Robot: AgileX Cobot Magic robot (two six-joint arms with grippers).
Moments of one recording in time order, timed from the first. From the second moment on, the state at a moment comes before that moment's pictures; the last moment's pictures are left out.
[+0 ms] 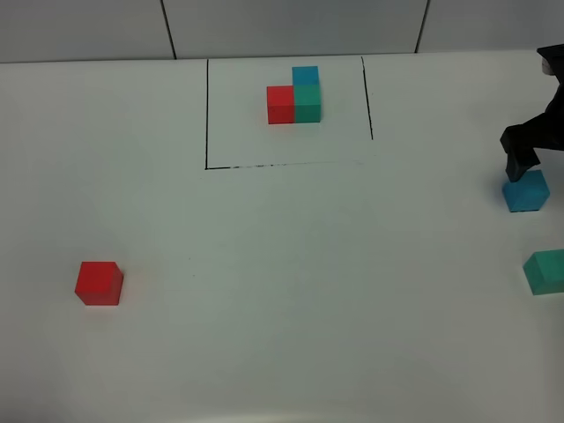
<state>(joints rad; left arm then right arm) -0.02 0.00 -0.51 -0.12 1.08 0.01 -0.02 2.01 -1.48 -0.03 0.97 -0.14</state>
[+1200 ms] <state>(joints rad) -0.02 0.00 -0.51 -0.12 1.08 0.01 -0.03 2.01 -1.48 0.06 0.90 -0.17</state>
